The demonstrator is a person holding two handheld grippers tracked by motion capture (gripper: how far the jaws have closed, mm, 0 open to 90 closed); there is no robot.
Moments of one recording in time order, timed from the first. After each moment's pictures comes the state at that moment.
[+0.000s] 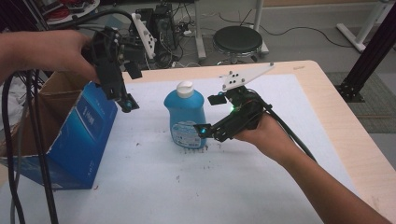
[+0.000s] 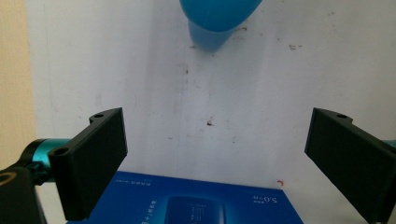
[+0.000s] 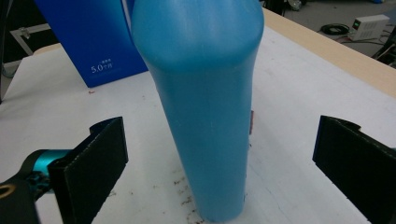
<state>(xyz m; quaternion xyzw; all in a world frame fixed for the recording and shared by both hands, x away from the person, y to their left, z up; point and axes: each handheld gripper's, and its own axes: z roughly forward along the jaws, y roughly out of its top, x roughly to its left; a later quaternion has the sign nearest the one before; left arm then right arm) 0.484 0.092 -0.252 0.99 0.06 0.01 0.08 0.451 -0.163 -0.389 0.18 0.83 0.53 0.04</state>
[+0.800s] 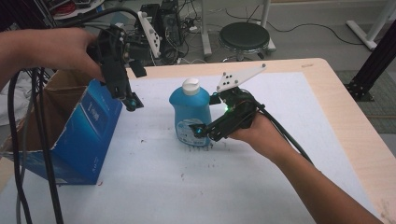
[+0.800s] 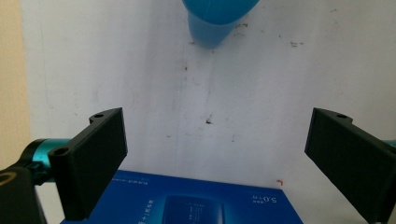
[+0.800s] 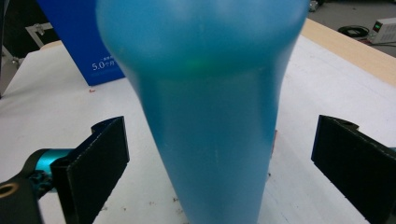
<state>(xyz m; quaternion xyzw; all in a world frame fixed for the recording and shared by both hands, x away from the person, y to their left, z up) 0.484 0.094 -0.256 0.99 0.07 0.00 0.07 0.463 -0.143 -0.406 0.16 0.83 0.53 0.02</state>
